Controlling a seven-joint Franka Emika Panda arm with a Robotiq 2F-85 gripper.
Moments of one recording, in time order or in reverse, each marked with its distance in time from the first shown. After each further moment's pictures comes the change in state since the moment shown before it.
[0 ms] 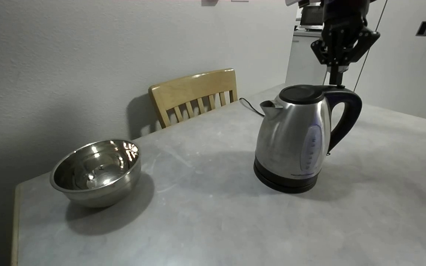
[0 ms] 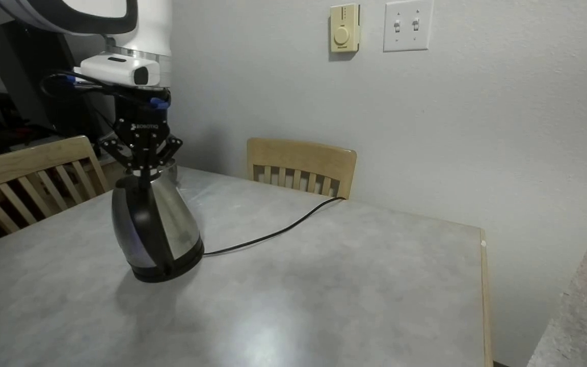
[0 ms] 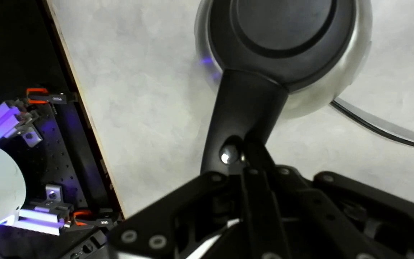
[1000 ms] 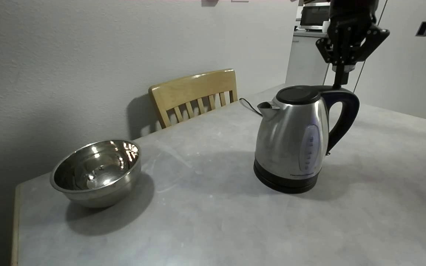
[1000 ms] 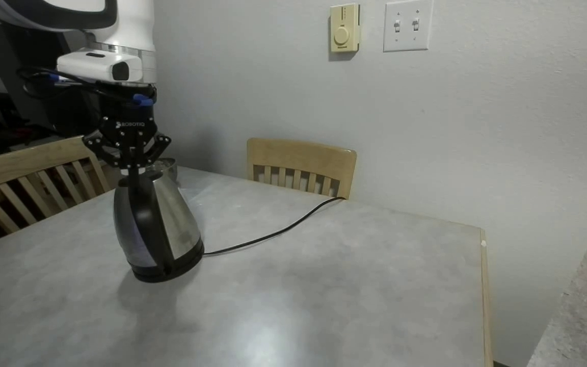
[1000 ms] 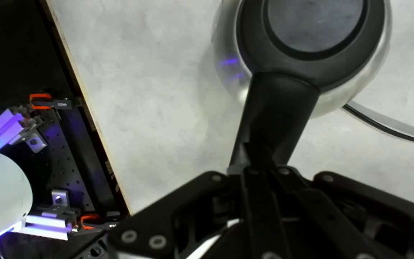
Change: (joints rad) arm 0.001 -0.061 0.025 -0.065 -0.018 0.030 0.052
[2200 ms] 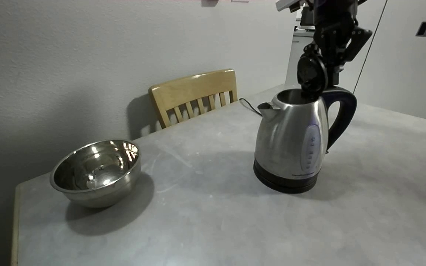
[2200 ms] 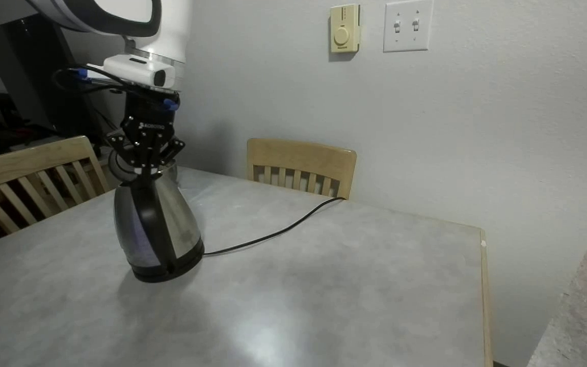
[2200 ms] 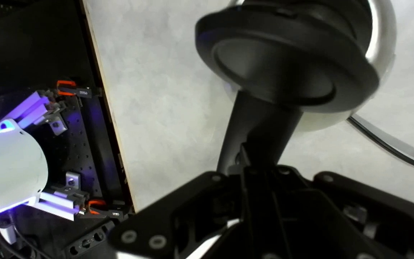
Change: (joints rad) arm -0.020 0.163 -0.009 0.209 0.042 -0.186 -0.115
